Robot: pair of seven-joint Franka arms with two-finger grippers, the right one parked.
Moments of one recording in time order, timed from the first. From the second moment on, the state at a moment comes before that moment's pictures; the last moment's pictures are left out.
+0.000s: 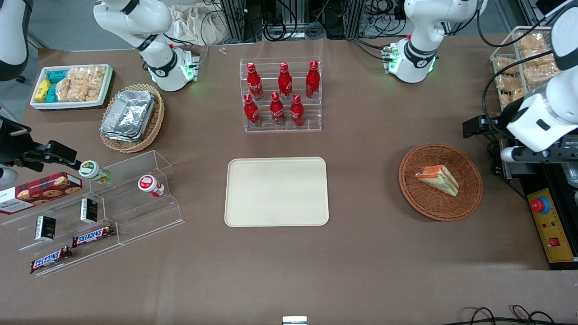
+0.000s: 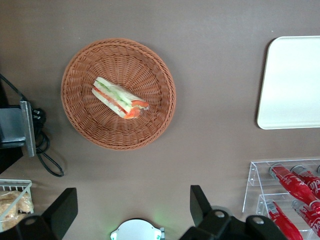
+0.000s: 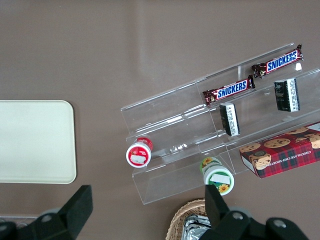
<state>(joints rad) -0.09 0.12 -0.02 -1.47 -0.06 1.41 -0.09</state>
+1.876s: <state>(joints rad) -0.09 0.41 0.00 -1.81 0.04 1.80 -0.85</state>
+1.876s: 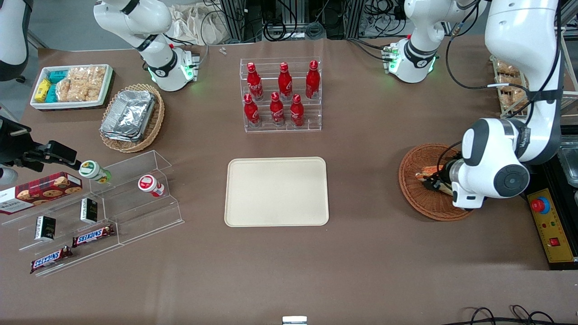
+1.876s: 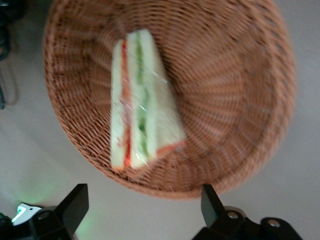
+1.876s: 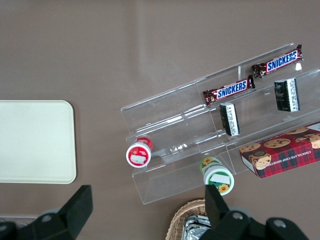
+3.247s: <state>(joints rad) -0.07 0.40 0.02 -1.77 0.06 1.74 -0.81</state>
